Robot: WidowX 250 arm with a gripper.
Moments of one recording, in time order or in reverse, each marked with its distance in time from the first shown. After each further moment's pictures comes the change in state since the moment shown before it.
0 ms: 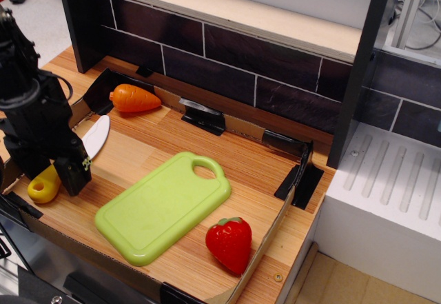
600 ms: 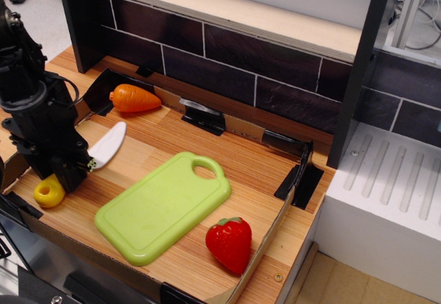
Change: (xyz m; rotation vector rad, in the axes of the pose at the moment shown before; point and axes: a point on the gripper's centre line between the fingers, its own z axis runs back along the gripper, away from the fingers) arm 0.003 -0.006 0.000 -0.004 -0.001 -0.035
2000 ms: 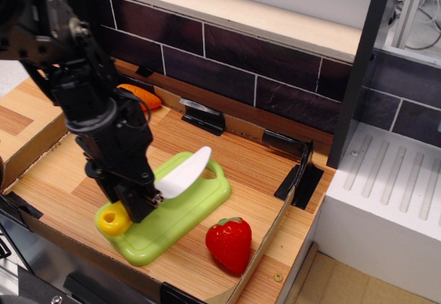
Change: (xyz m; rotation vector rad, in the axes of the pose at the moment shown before) arm -0.001 -0.092 0.009 -0.108 -0.029 -0.233
